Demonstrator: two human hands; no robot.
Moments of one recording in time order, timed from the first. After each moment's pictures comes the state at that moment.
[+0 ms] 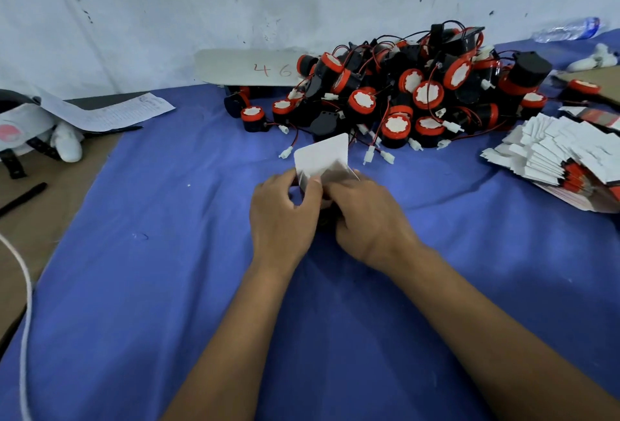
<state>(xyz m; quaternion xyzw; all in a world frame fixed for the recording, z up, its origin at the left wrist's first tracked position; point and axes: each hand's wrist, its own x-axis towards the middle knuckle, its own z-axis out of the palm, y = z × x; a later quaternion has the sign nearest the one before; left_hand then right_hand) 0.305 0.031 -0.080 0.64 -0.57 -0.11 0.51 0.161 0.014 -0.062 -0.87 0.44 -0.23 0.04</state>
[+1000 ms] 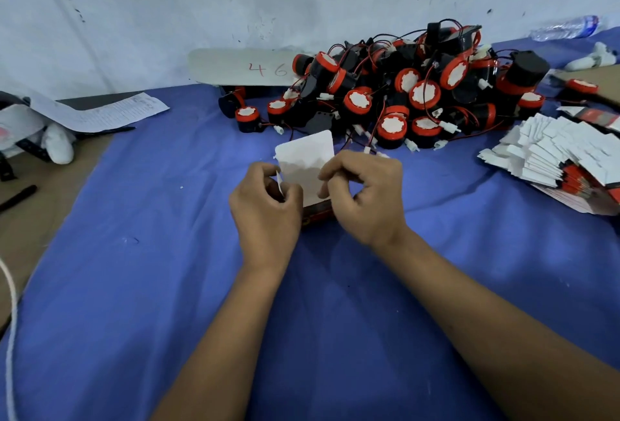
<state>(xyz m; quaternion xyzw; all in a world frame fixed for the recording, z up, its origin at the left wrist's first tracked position) 0.306 0.025 -0.078 0.65 -0.50 -0.02 0.58 0.166 -0.009 -0.062 -0.73 0.30 -0.60 0.13</state>
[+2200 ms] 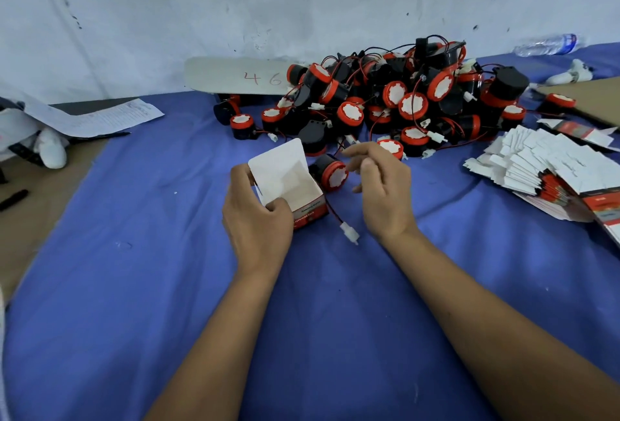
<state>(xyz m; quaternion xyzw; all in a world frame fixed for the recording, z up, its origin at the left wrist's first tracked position) 0.306 0.027 -0.081 0.67 -0.48 -0.04 0.57 0.139 -0.034 -0.075 -0.66 0.41 -0.59 0.23</state>
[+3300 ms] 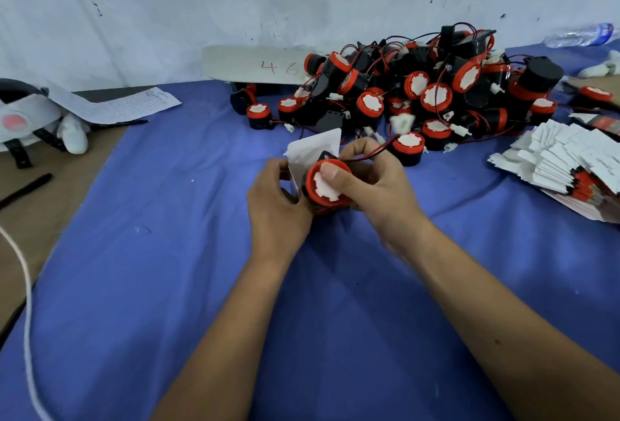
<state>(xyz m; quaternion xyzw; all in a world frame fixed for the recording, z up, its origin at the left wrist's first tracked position) 0.314 0.023 -0.086 0.62 -0.52 -0.12 0.57 0.162 0.002 -0.054 -0.58 0.28 -0.51 0.57</state>
